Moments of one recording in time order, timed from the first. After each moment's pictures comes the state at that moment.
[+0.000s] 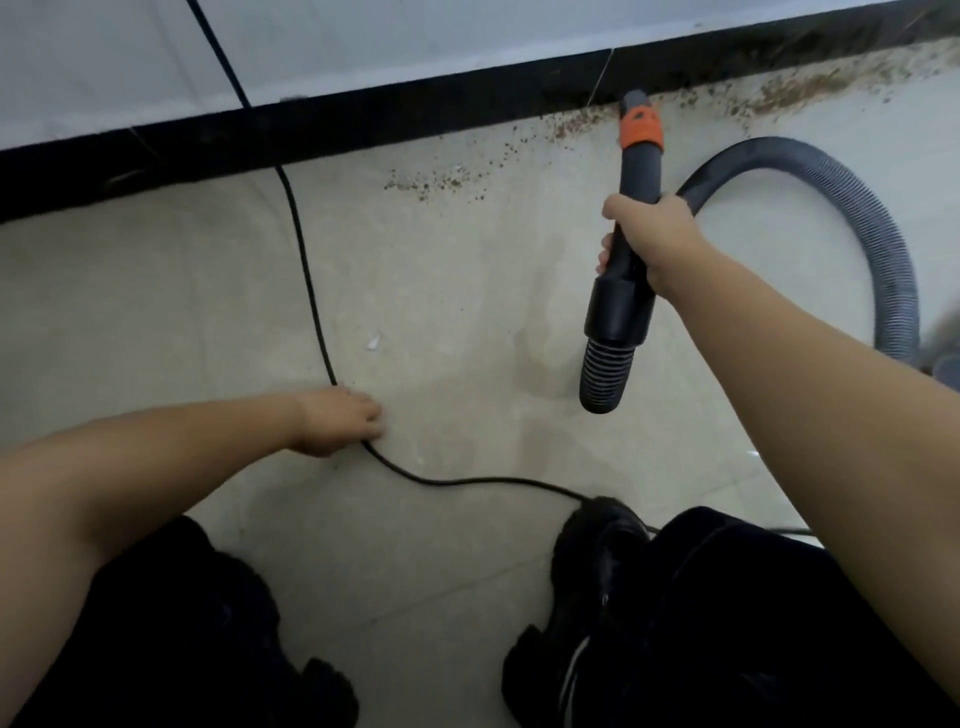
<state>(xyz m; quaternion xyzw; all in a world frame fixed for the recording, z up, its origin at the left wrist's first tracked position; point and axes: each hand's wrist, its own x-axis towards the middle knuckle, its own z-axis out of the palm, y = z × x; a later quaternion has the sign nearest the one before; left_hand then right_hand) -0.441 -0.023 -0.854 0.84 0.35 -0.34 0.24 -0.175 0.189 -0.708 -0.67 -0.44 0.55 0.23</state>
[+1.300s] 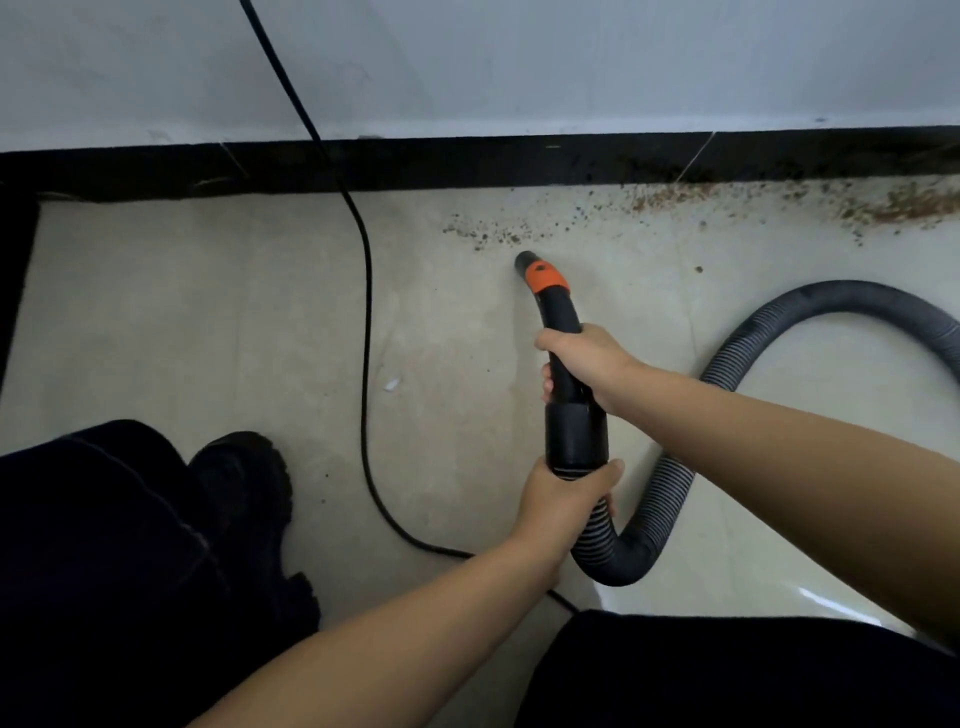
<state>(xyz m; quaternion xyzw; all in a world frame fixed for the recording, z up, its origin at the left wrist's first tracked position) -0.195 0.049 -0.786 -0.02 0.64 0.47 0.61 -0.221 0.192 -0.771 -0.58 -0.45 0.67 0.00</state>
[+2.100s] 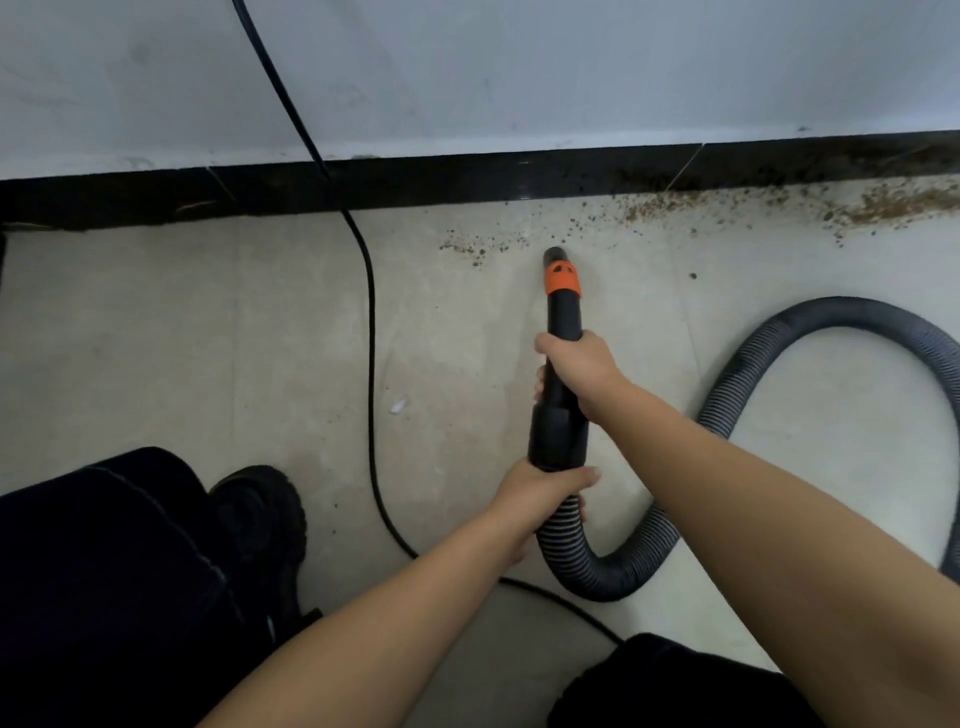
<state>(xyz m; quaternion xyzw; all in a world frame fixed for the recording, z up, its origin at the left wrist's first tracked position) -0.253 0.051 -0.792 0.00 0.62 0.38 0.68 -0.248 0.187 -0.791 -0.63 -0.44 0.63 0.09</state>
